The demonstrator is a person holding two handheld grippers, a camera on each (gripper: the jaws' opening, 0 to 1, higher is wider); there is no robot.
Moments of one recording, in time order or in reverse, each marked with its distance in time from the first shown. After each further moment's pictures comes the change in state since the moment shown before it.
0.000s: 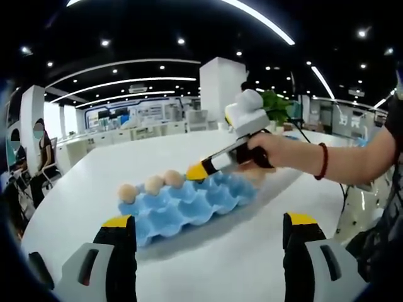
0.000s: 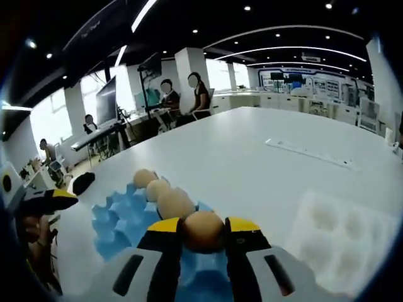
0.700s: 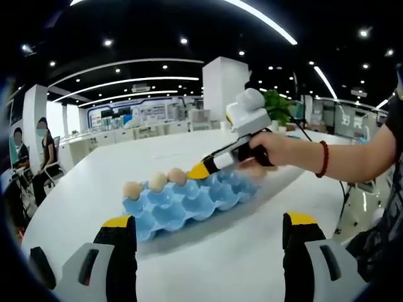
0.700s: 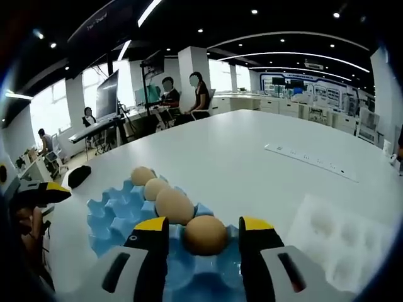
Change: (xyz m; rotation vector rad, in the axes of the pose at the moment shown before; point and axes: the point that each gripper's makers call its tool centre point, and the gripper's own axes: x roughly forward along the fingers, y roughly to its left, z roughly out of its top) left arm -0.008 0.003 -0.001 -0.012 -0.009 0.019; right arm 0.001 -0.002 0.002 -0.073 -0.005 -0.032
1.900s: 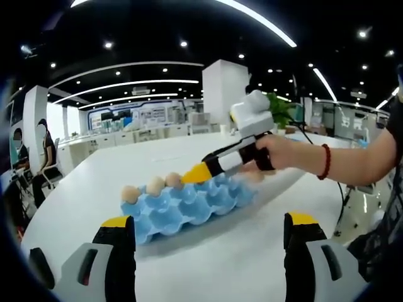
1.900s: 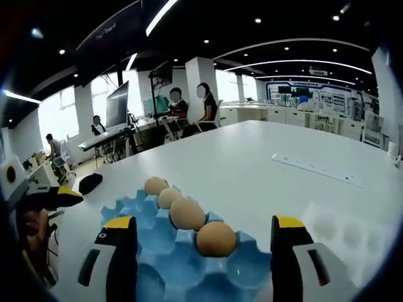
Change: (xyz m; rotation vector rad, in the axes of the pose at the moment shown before) left arm -0.001 -0.006 0.005 -0.010 -0.017 0.004; right arm -0.014 0.012 0.010 0.013 -0.074 0.069
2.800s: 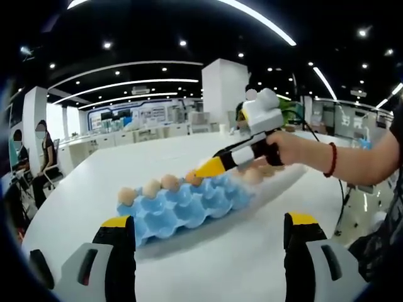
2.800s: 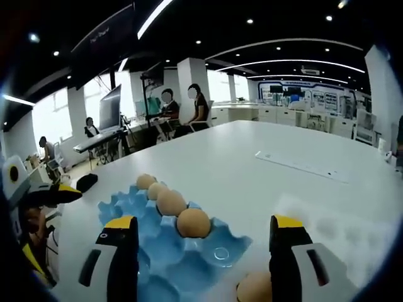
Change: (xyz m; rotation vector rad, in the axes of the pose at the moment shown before) left arm 0.004 -0.007 0.004 0.015 0.007 0.004; right arm -0.034 -0.023 -0.003 0.016 -0.006 -0.057
